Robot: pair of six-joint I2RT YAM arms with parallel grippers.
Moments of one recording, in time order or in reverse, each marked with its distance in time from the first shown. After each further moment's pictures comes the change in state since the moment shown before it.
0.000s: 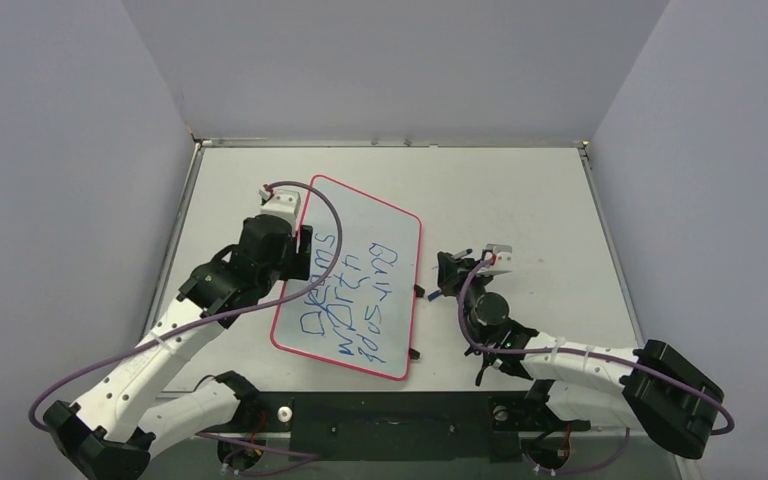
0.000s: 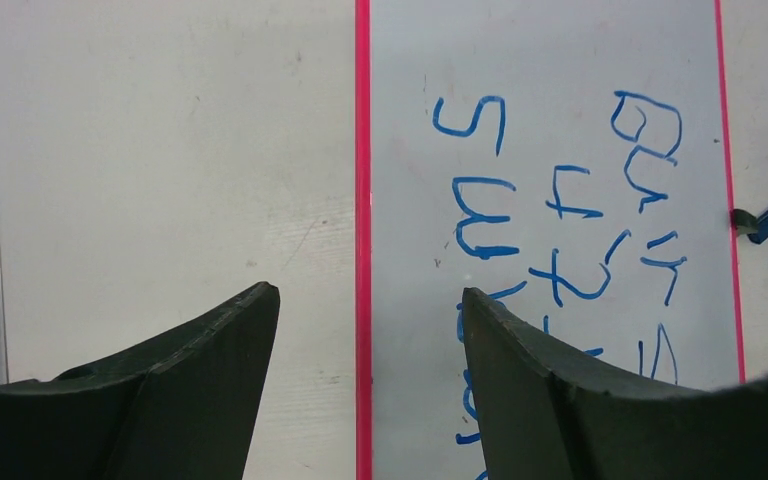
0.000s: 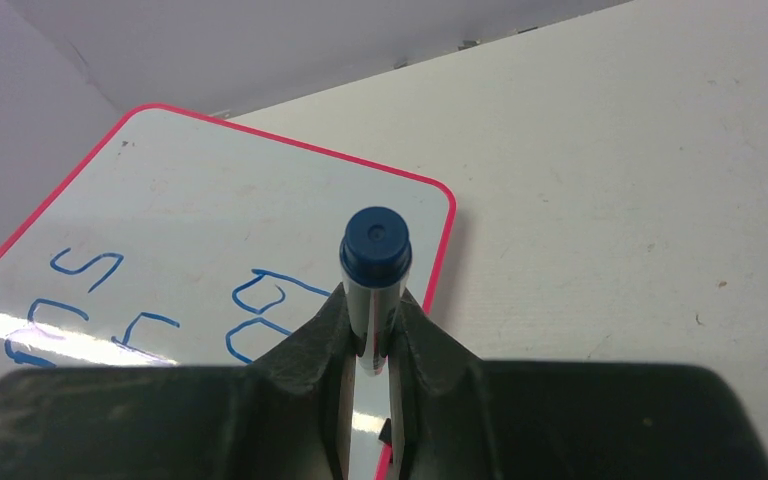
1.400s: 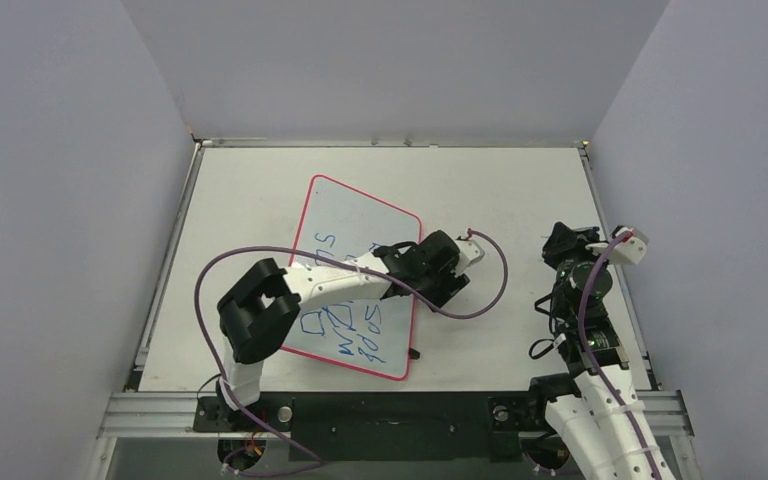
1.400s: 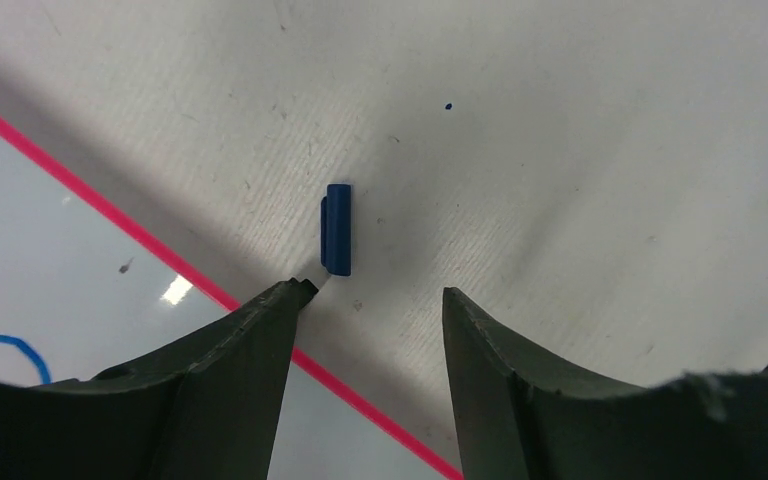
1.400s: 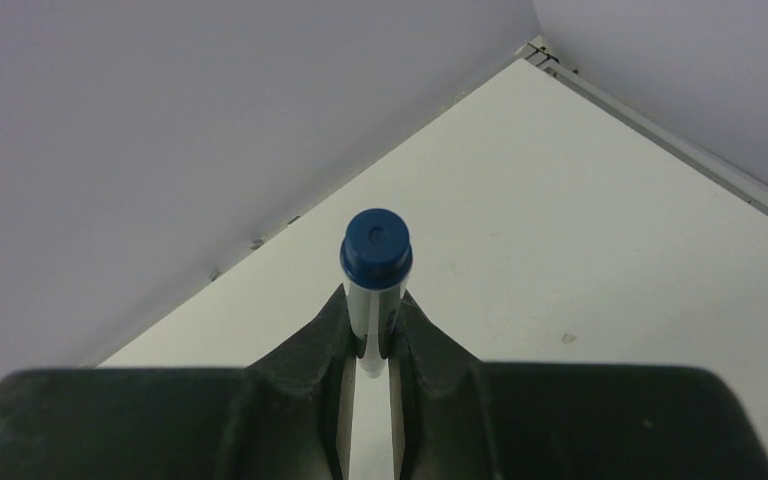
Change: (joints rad) left arm -0.425 0.914 0.414 0.352 0.378 0.225; right arm -0.718 -0.557 0.274 -0.864 -0.204 0.130
